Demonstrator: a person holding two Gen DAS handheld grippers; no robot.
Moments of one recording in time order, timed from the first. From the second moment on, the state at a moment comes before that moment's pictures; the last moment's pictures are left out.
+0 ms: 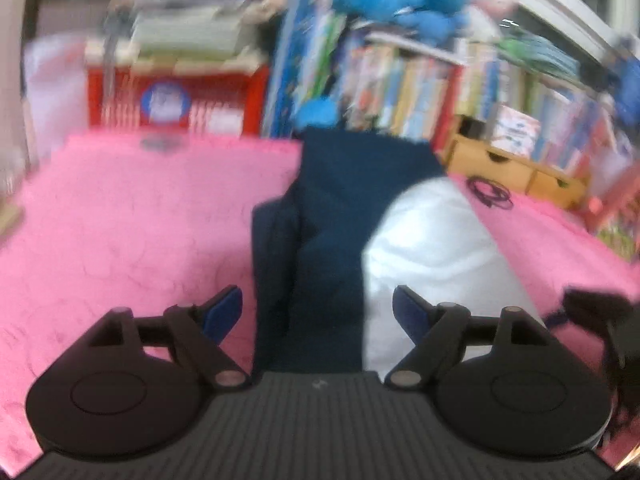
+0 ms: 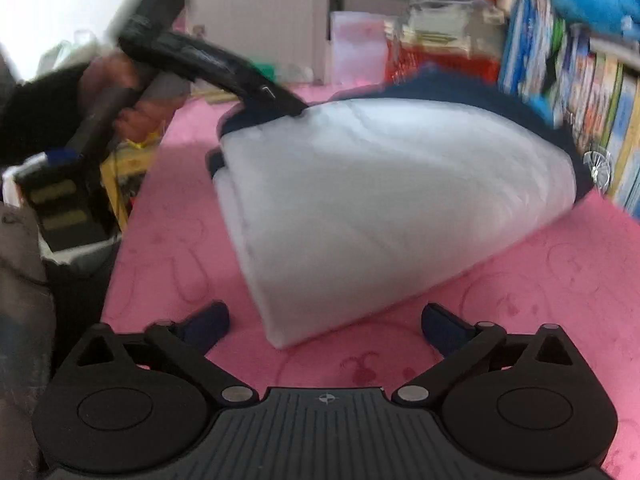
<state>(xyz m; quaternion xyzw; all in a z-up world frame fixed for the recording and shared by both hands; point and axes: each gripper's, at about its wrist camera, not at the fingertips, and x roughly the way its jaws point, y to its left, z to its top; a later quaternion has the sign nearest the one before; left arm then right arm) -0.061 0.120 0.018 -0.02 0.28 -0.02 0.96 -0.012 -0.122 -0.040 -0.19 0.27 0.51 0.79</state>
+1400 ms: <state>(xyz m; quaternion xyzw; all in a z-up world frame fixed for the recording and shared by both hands) -0.115 0.042 -0.058 0.44 0.23 -0.06 0.87 -0.015 -0.124 -0.040 -0.19 0.28 0.51 0.79</state>
